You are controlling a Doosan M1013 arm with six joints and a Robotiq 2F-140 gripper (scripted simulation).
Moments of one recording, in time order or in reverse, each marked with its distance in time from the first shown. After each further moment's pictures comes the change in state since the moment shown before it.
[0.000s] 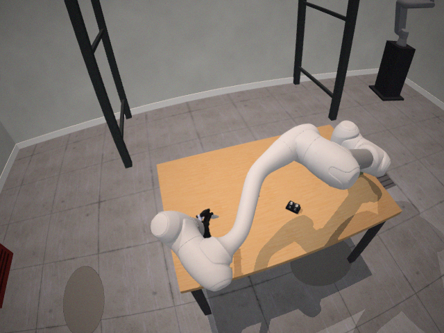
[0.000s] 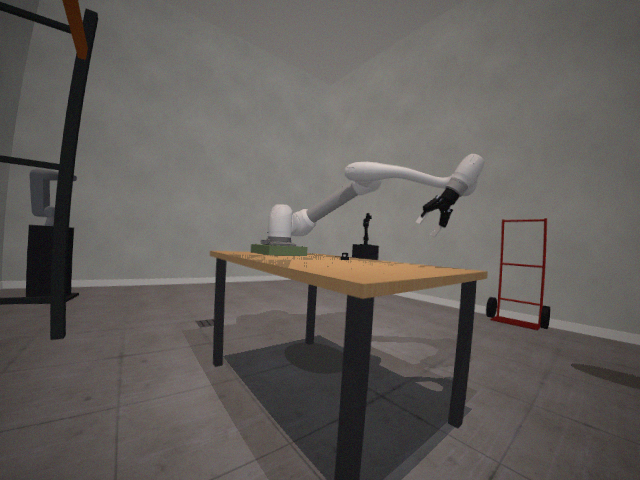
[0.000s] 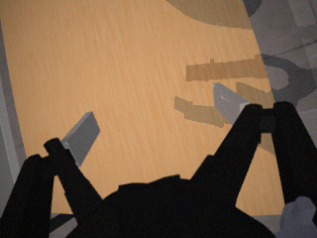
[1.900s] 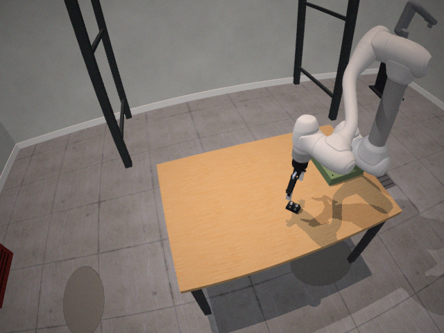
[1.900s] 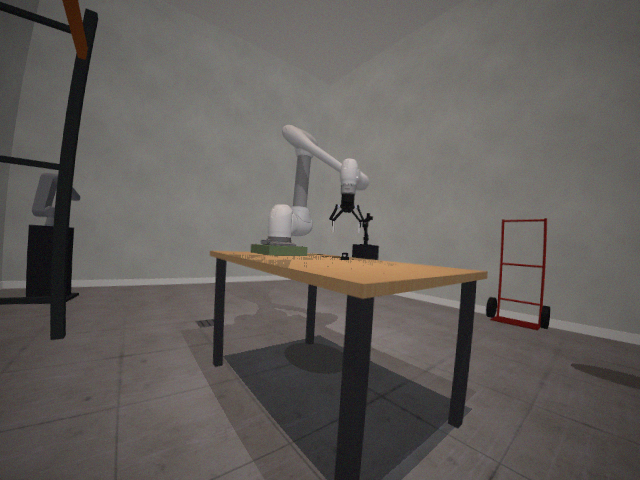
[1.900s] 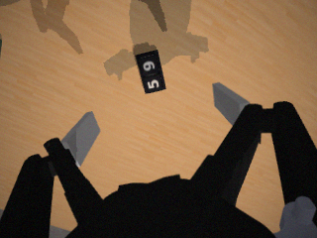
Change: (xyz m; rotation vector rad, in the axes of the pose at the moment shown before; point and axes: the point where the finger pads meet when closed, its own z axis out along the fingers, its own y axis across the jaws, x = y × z) arm 0.343 -0.139 0.253 -0.523 -0.261 0.721
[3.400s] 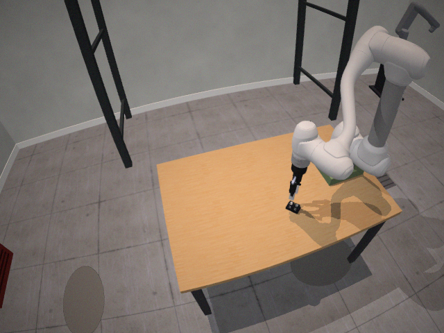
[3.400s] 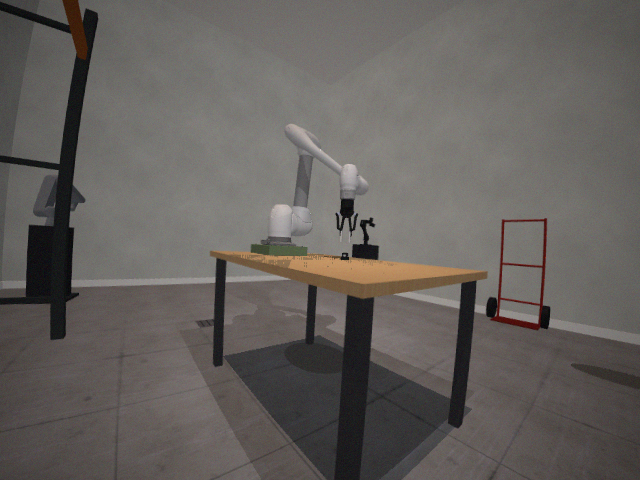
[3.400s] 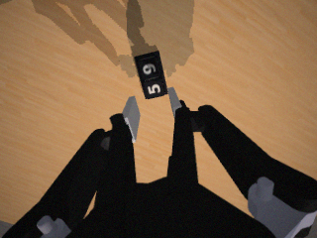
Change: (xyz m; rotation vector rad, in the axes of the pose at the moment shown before) arm 0.001 -0.001 0.032 -0.001 0.000 0.001
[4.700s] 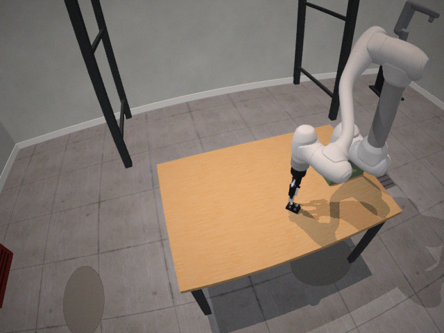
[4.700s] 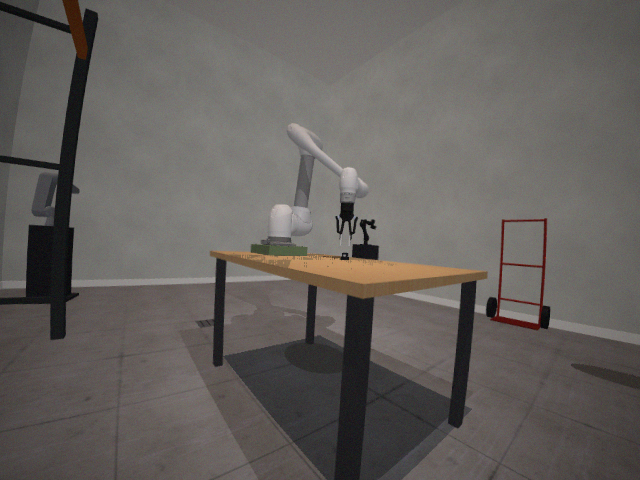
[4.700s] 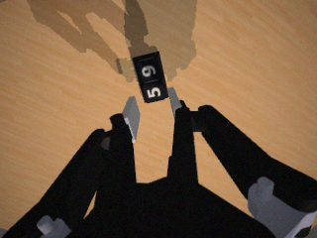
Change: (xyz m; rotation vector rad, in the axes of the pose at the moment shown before) arm 0.000 0.000 0.020 0.000 0.000 0.000
